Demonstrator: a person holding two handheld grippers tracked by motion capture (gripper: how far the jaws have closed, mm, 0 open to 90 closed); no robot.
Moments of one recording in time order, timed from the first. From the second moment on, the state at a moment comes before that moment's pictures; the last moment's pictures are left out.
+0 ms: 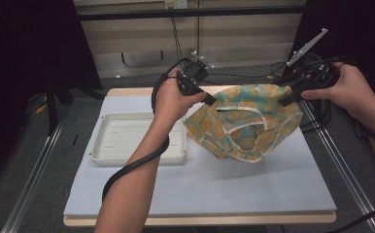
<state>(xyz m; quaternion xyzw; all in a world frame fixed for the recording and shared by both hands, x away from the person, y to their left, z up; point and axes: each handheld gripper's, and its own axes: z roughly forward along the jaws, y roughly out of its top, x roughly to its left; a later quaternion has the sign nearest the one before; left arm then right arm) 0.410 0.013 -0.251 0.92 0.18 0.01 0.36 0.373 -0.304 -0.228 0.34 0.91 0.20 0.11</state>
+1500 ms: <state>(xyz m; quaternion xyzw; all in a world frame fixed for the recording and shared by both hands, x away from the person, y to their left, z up) 0.439 -0.001 -0.256 0.90 0.22 -0.01 0.38 0.396 -0.303 -0.228 0.38 0.89 0.24 0.10</state>
